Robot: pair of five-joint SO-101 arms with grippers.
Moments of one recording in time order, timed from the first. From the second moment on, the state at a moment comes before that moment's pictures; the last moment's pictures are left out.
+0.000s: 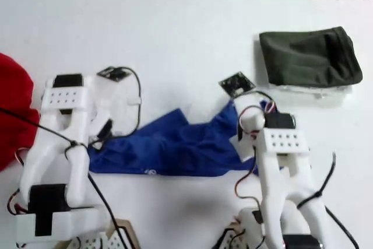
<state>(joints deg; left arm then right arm) -11.6 -8.5 27.7 90.3 -26.1 -4.0 -29.2 48.0 70.6 31.3</state>
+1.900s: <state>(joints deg) -11.6 -8.5 27.7 89.1 -26.1 0.1 -26.8 43.0 65.3 28.5</state>
